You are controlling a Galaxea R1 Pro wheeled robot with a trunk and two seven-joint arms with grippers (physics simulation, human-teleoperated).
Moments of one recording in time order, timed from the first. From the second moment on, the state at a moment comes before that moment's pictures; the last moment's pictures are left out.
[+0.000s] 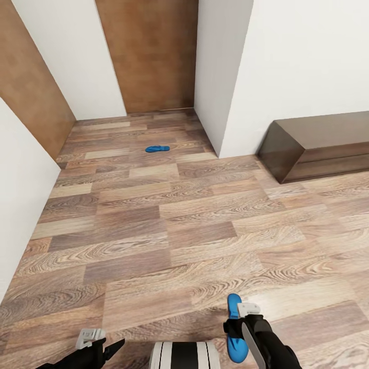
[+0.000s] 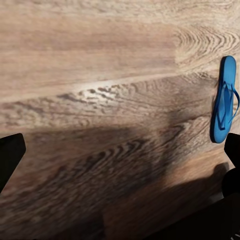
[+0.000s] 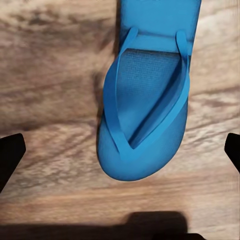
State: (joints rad) left arm -0.02 0.20 0.14 -1.13 0.27 0.40 -0.70; right arm -0.39 0.06 0.04 -0.79 -0.08 0.64 -0.11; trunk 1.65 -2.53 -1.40
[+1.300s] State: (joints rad) left arm -0.02 0.20 0.14 -1.13 0.27 0.40 -0.70; right arm -0.39 0.06 0.04 -0.80 -0.07 0.64 -0.22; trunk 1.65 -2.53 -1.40
